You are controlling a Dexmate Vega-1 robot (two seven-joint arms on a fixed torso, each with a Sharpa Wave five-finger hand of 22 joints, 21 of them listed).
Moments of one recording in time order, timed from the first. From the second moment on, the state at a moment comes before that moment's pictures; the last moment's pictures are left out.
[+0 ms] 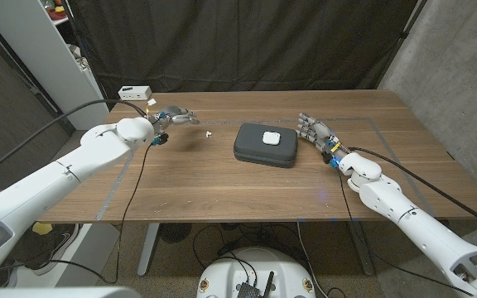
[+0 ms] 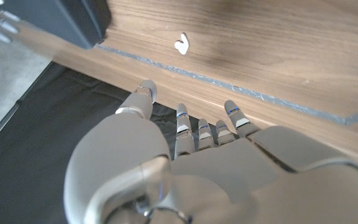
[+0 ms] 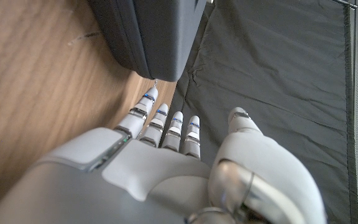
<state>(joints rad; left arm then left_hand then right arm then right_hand) 0.66 0.96 0.56 -1.82 -0.15 0.54 0.01 0.77 0.09 0.50 -0.18 0.18 0.35 0.00 0.23 0.20 -0.01 0.05 0.20 0.25 -0.09 0.08 0.18 0.17 -0.06 0.09 0.48 0.17 -0.88 -0.58 -0.42 -1.42 0.67 0.17 0.10 0.50 0.16 0.29 -0.07 0.17 0.23 -0.13 0.20 0.19 0.21 -0.07 0.20 0.19 0.22 -0.04 0.19 0.17 0.35 -0.04 0.18 0.17</state>
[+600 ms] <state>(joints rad) 0.44 0.96 0.82 -1.92 0.34 0.83 -0.21 0.85 0.02 0.44 -0.16 0.20 0.59 -0.05 0.31 0.22 0.03 0.00 0.23 0.22 -0.06 0.02 0.19 0.17 -0.04 0.08 0.41 0.17 -0.91 -0.60 -0.41 -1.46 0.69 0.15 0.11 0.50 0.16 0.29 -0.07 0.17 0.24 -0.14 0.20 0.19 0.22 -0.06 0.20 0.19 0.23 -0.04 0.19 0.17 0.35 -0.03 0.18 0.17</state>
